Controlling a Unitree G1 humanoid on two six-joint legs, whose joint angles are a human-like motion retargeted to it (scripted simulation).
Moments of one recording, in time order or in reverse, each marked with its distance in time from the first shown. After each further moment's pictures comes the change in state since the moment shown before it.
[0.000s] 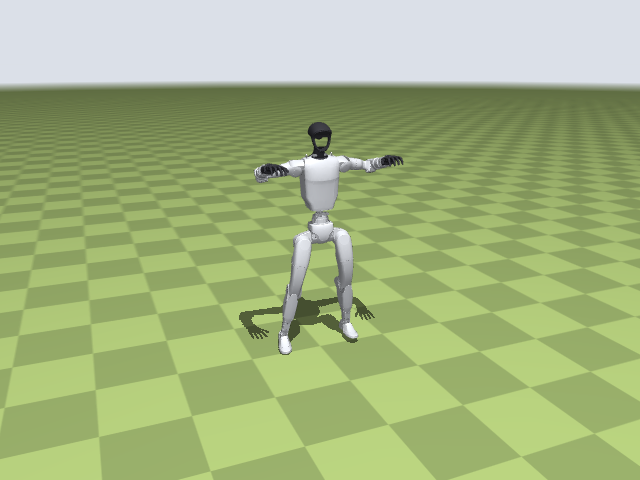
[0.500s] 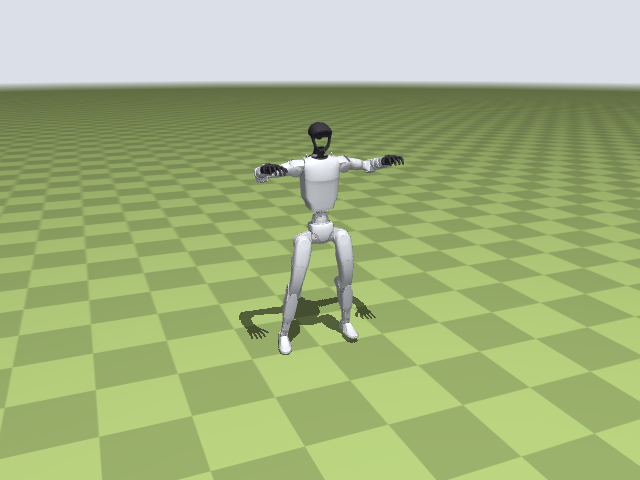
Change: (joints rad) left arm 0.040 -0.017 0.047 -0.008 0.006 0.003 0.001; right arm 0.002 0.002 -0.004 0.008 -0.005 0.000 -0.001; waist -0.007 -0.003 0.006; left_leg 0.004 0.000 -0.002 0.002 -0.002 0.001; right_leg 0.008 0.000 -0.003 -0.001 -0.003 -0.002
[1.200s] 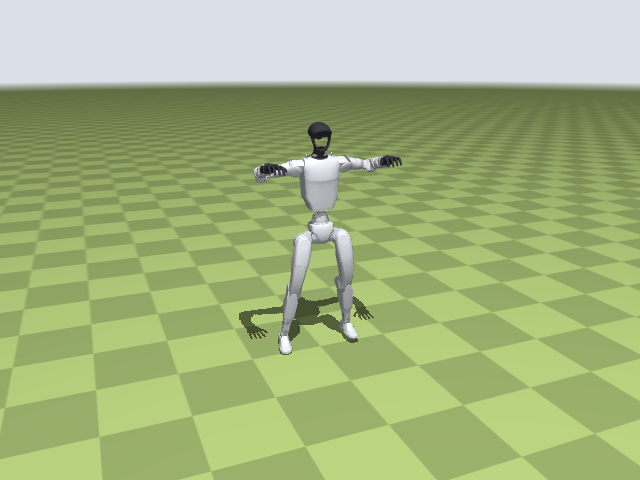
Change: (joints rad) left arm 0.040 0.010 0.010 -0.031 -0.012 -0.004 -0.002; right arm 0.006 -0.007 -0.010 -0.002 0.004 0.003 -0.006; waist -0.005 0.006 0.003; left_leg 0.001 0.003 0.004 -0.001 0.001 0.000; right_leg -0.002 0.003 0.005 0.000 0.002 -0.001
